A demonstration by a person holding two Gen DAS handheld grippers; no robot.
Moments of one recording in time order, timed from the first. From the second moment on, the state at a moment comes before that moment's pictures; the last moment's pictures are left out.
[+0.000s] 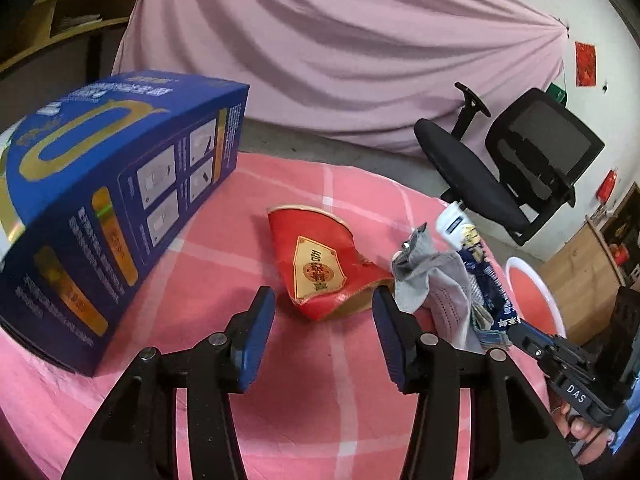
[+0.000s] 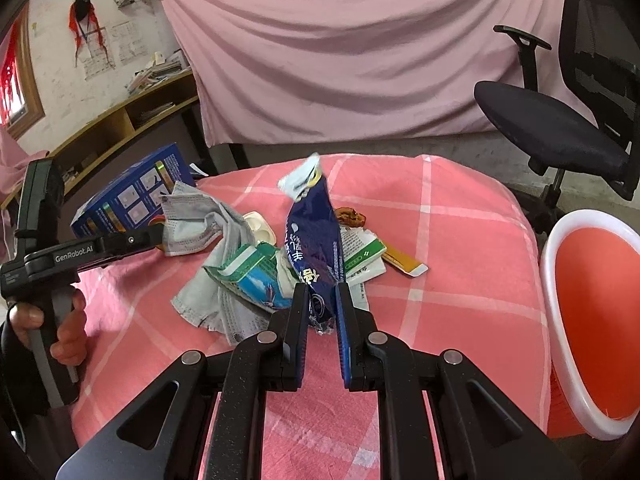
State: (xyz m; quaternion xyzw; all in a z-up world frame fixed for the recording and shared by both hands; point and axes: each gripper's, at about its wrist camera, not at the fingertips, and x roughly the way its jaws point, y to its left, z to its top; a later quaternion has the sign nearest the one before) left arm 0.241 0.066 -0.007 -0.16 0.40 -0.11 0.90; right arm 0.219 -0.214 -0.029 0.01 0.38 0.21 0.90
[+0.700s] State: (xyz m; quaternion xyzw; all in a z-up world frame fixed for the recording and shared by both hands) left arm 0.246 0.052 -0.012 -0.12 0.41 -0.11 0.90; right arm 0.224 -0.211 -0.029 0.00 0.38 0.22 0.90
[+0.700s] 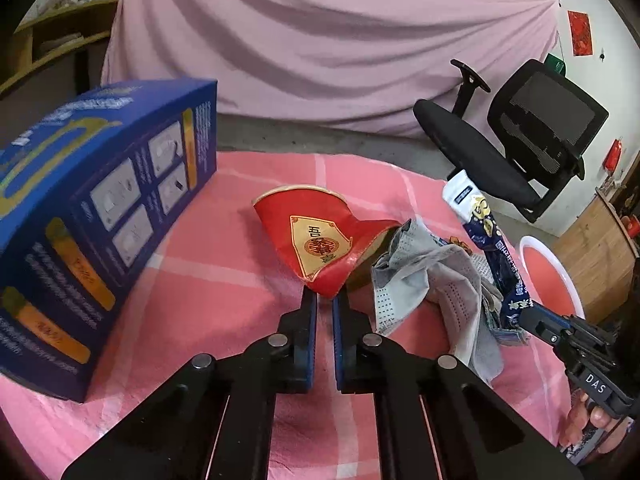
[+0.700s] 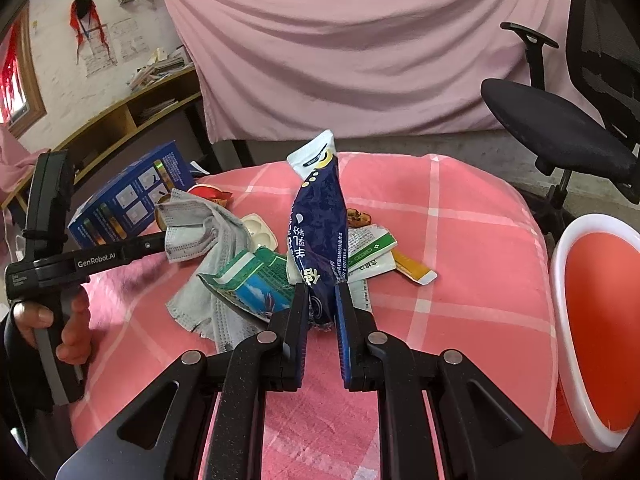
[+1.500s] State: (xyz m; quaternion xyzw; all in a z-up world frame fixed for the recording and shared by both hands) left arm 0.150 -0.099 0.090 -0.02 0.09 -0.14 0.99; right arm 0.122 -0.279 0.061 -0.01 0.02 0.10 1.00
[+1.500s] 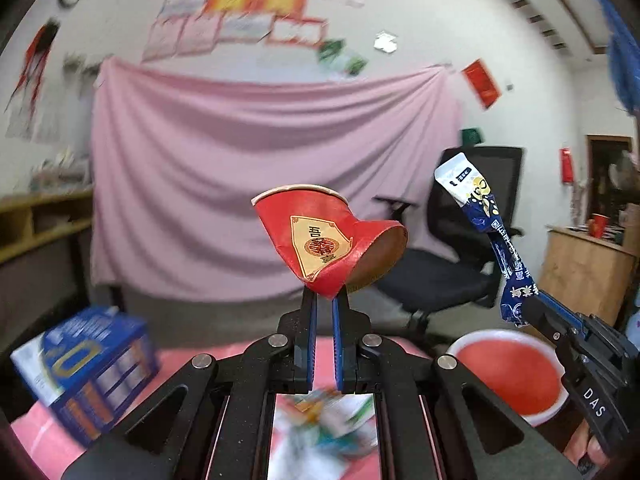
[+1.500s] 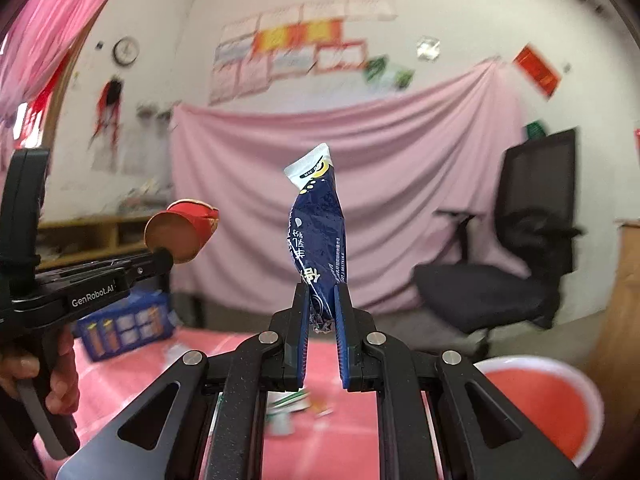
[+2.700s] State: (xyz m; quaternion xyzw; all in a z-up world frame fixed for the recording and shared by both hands) left arm 0.267 -0.321 0.008 0.00 0.41 -0.33 0.85; right arm 0.158 -0.449 -0.014 0.13 0.25 -0.09 0.95
